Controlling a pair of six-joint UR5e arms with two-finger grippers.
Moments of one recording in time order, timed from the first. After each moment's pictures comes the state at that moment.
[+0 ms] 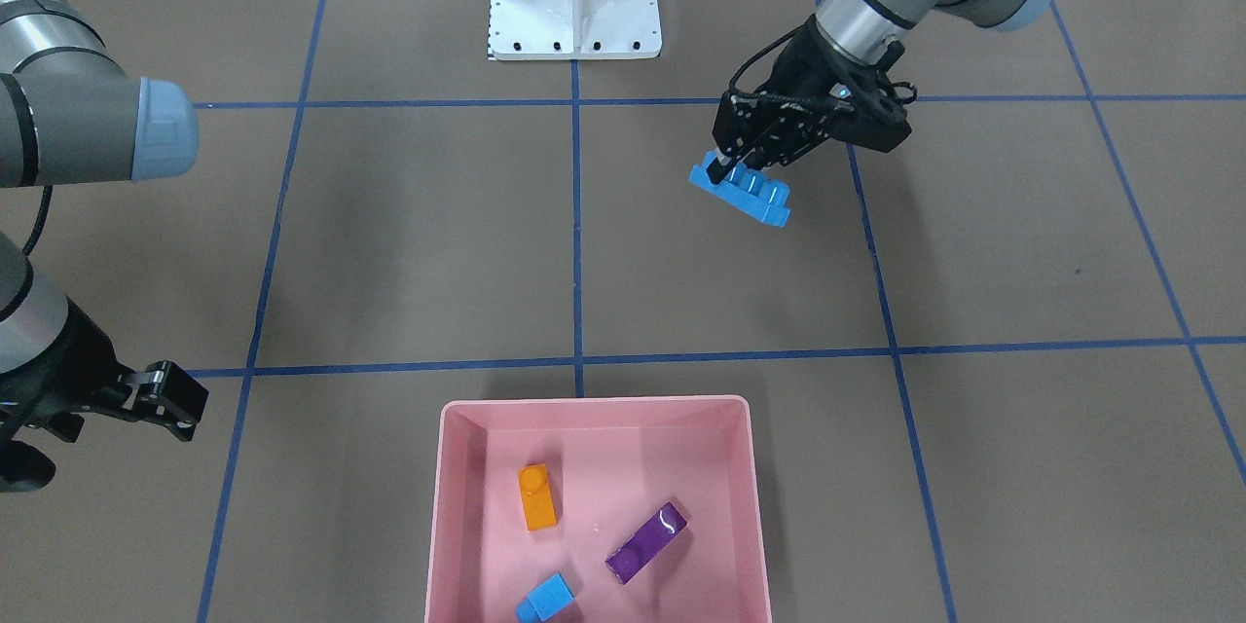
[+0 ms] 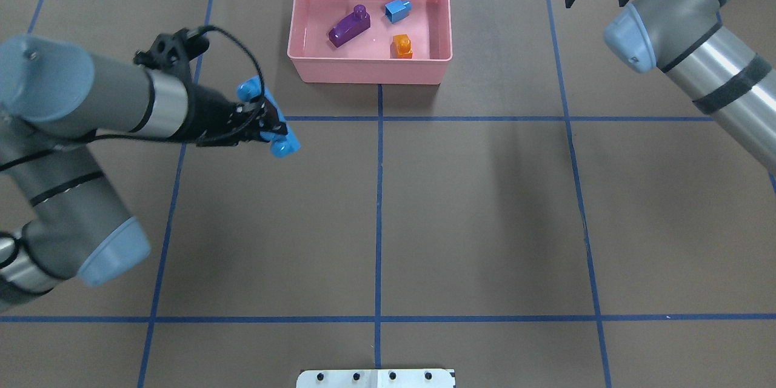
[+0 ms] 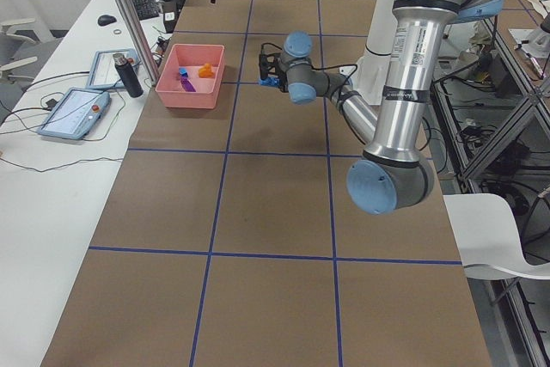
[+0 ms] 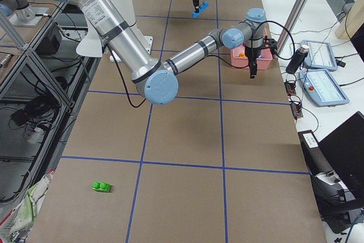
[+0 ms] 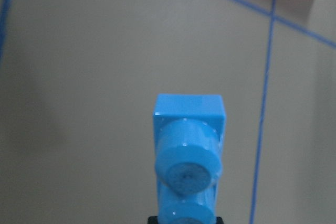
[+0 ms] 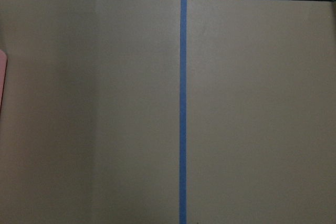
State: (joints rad) left arm -0.74 -2.04 -1.82 -2.11 -2.00 -1.50; right arm 1.11 -0.96 1.49 -1.56 2.08 0.69
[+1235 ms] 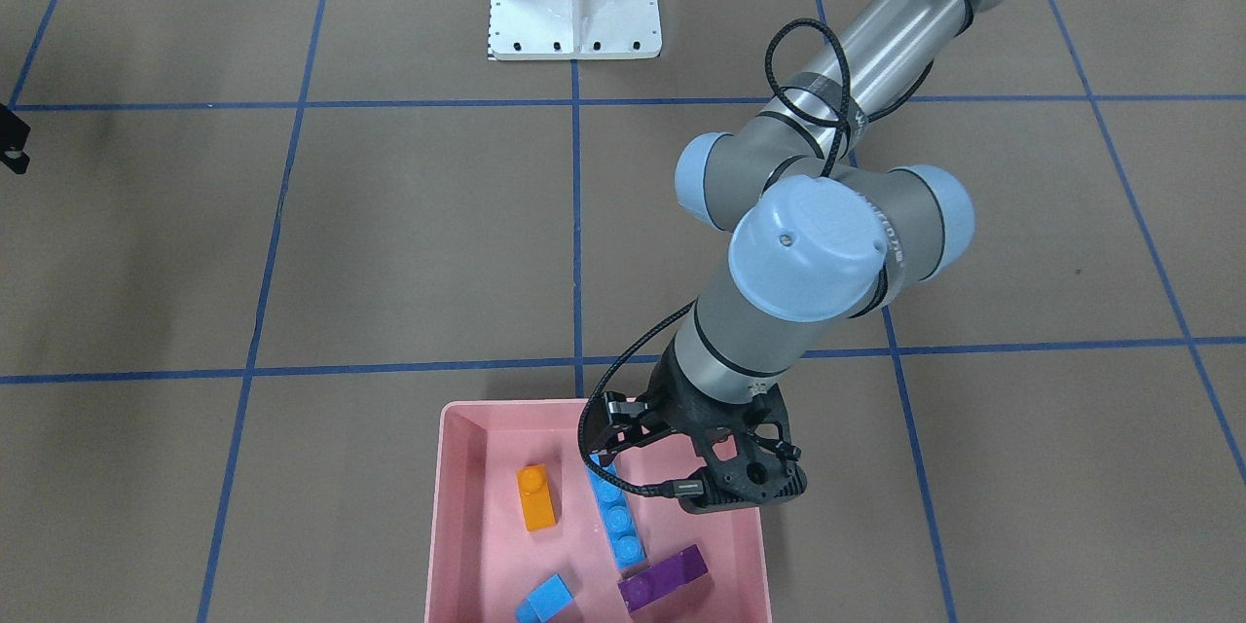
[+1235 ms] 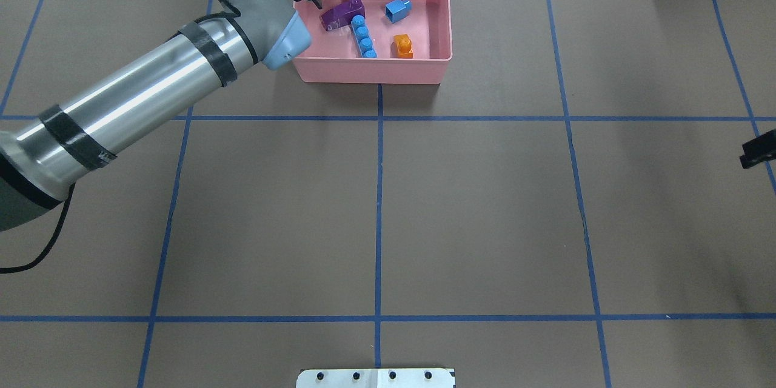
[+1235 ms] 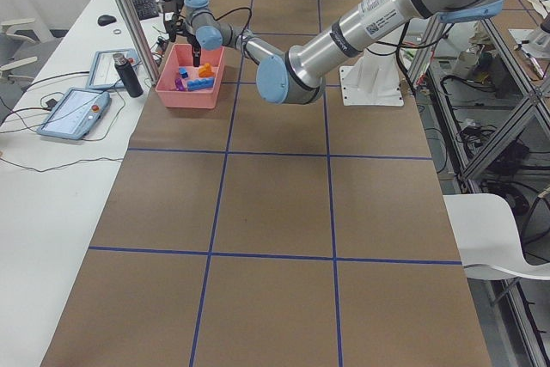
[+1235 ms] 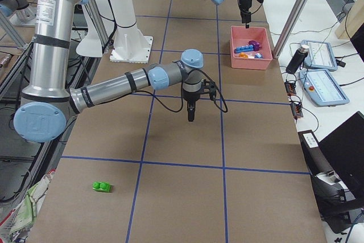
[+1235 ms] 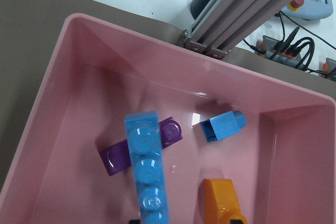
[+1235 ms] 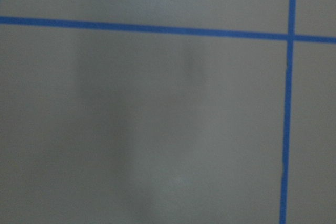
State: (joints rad) left arm -0.93 -2.67 -0.95 -2.03 -2.19 -1.12; right arm 1.17 -1.80 2.09 -1.56 2.16 0.50
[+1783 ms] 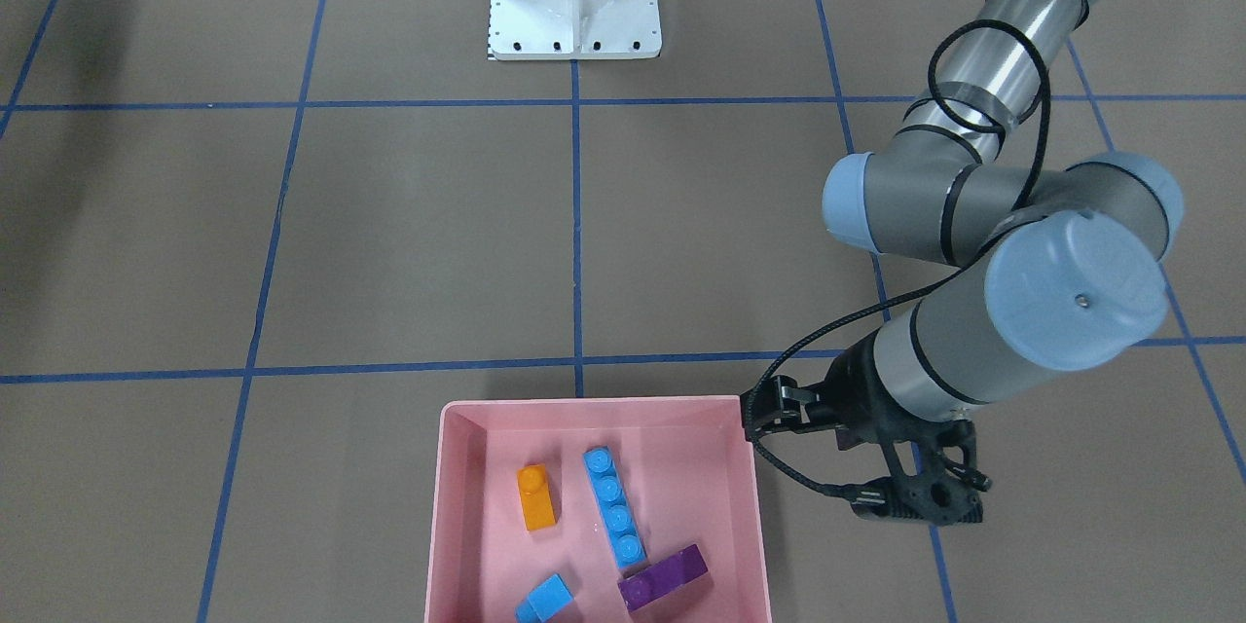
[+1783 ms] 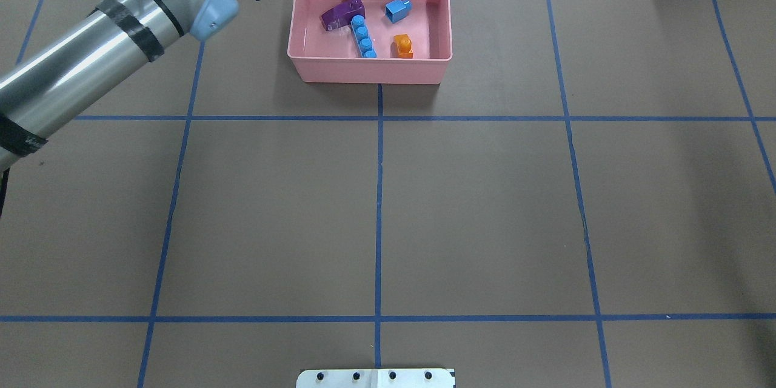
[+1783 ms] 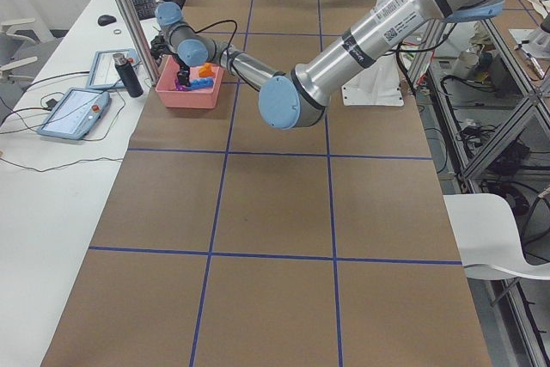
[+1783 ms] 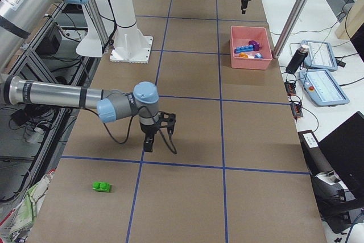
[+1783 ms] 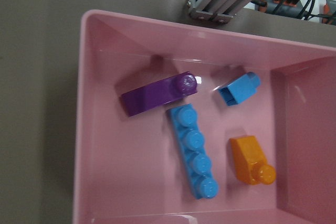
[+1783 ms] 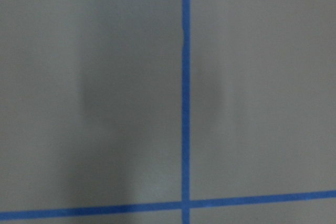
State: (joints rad) left arm -1.05 -2.49 -1.06 -1.92 -2.37 -0.78; right arm 1.20 -2.26 1.98 -1.03 2.19 0.48
